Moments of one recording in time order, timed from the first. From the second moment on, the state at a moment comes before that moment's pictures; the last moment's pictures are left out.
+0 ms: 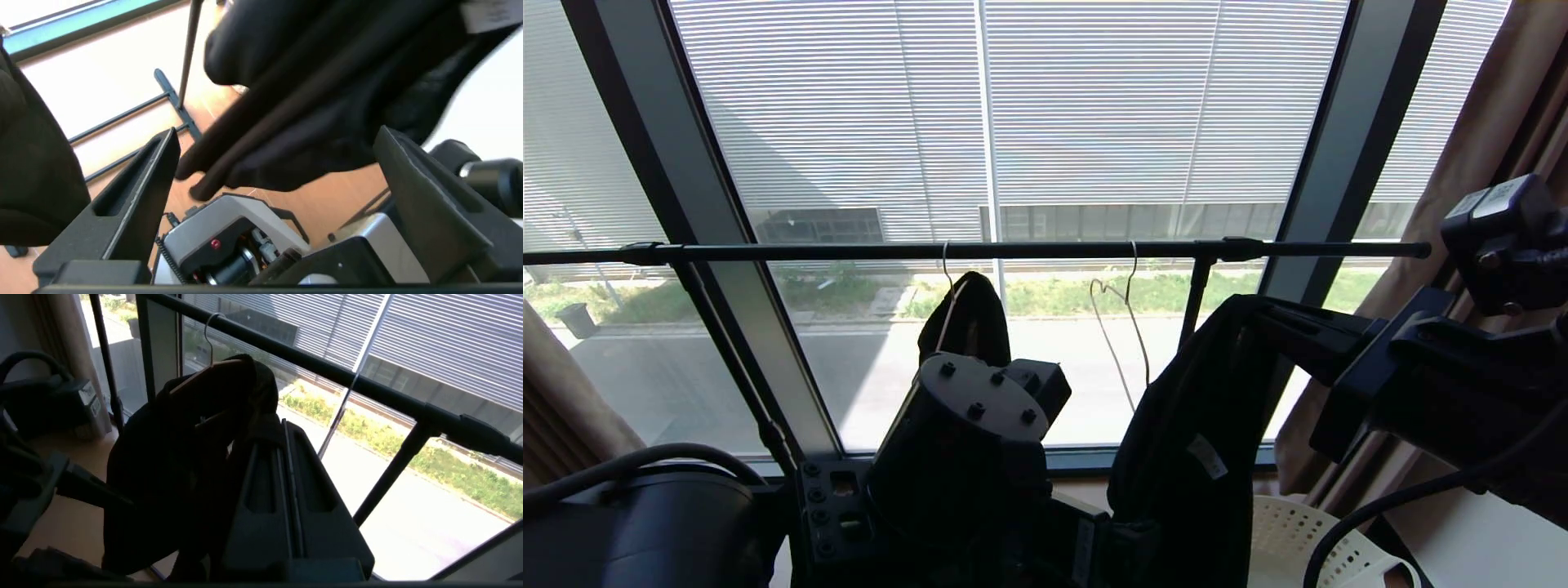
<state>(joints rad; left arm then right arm) -1.00 1.68 -0.85 -0.20 0.09 -0.46 0.78 1.34 -0.61 -0.68 -0.17 -0.12</state>
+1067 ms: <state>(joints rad) -0.98 1.87 -0.98 -0.21 0.15 -0.46 0.85 1.35 -0.61 -0.73 -0.29 -0.12</state>
